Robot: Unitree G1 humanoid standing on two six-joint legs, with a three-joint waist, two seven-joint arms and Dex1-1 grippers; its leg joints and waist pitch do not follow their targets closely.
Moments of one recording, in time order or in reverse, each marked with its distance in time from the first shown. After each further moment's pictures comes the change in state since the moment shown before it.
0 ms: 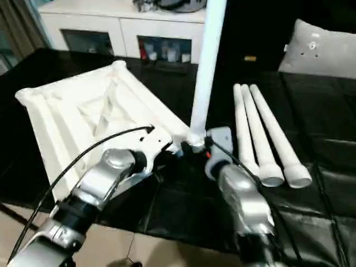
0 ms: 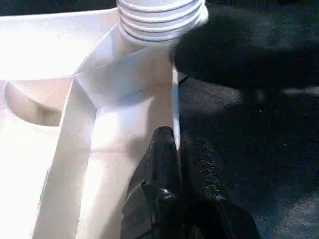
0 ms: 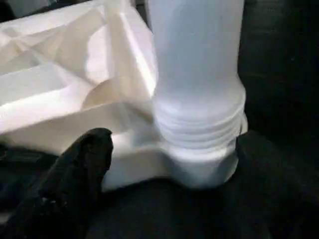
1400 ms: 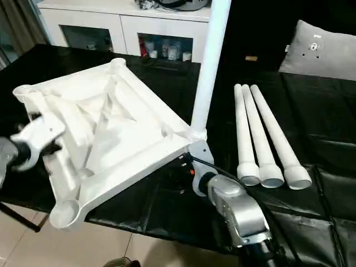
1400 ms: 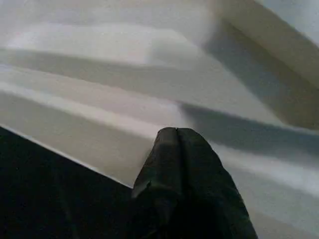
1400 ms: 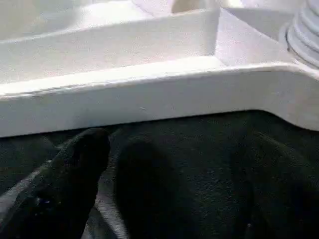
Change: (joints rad) left arm 0.222 0.722 0.128 -0.406 0.090 0.333 -0.153; right arm -0.019 -0.051 0.210 -0.043 -0.034 0.208 0.028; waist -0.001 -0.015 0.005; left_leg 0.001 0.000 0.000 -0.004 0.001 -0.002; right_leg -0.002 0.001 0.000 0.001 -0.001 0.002
